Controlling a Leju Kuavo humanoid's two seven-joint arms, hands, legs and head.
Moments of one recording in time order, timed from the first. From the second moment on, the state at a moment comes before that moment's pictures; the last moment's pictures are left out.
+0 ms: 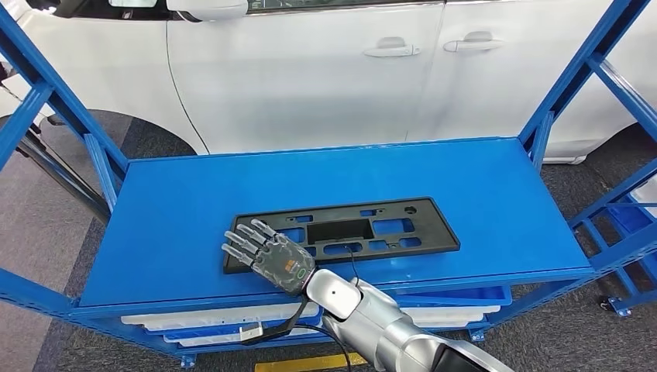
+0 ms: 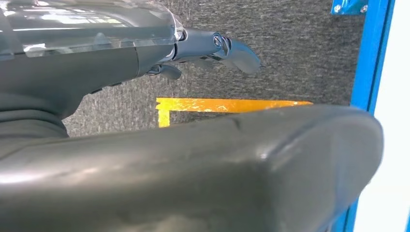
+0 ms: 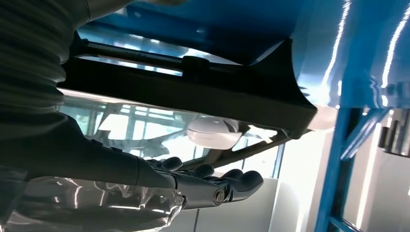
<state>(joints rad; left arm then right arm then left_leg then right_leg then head) -0.13 -0.09 1.13 -0.21 -0.96 -0.04 -0.23 -0.66 0.23 0.88 -0.53 1.47 -0.66 -0.12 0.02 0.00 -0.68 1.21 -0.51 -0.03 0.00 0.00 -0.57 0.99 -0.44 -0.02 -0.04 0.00</state>
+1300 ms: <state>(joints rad) -0.12 -0.08 1.13 -0.21 -0.96 -0.05 -0.26 -0.77 0.15 0.65 -0.35 1.44 -0.61 0.13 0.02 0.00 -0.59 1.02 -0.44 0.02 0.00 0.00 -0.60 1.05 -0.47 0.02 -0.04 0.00</state>
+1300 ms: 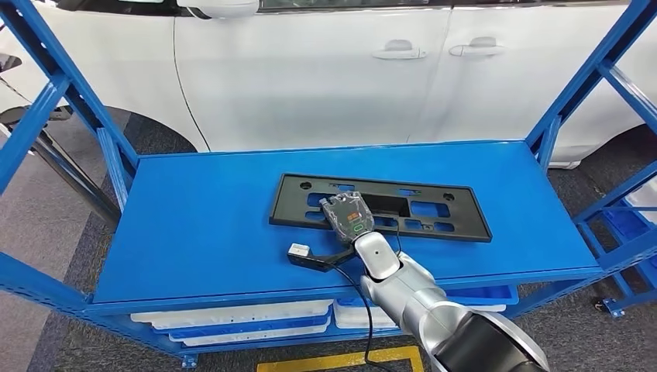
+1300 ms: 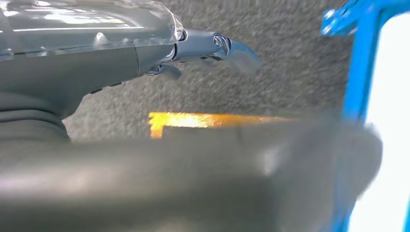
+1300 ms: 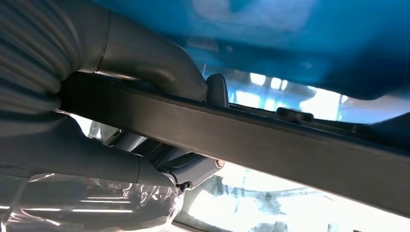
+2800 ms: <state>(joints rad) -0.13 -0.07 1.17 -0.21 -0.85 -0.15 -0.43 -0.27 0.06 0.38 -2.07 -0.22 0.36 -0.68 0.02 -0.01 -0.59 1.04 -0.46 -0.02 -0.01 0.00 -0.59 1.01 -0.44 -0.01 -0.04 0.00</state>
